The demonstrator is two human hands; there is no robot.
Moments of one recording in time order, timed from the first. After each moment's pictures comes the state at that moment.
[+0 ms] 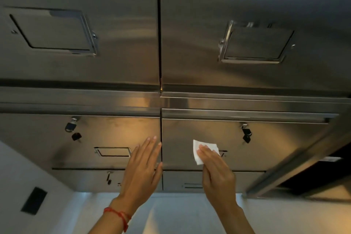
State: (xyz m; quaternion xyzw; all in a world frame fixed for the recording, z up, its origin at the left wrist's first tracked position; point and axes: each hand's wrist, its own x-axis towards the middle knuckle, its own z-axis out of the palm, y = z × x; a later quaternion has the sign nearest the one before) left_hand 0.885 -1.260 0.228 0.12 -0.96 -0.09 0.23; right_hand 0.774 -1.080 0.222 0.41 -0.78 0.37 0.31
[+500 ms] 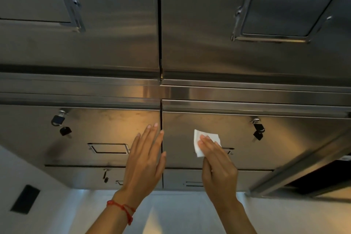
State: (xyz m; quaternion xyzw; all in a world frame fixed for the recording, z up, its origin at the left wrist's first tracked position) left_hand 0.857 -1.266 0.209 0.11 -0.94 -0.07 0.31; right_hand 0.761 -1.103 0.204 0.40 -0.75 0.39 0.34
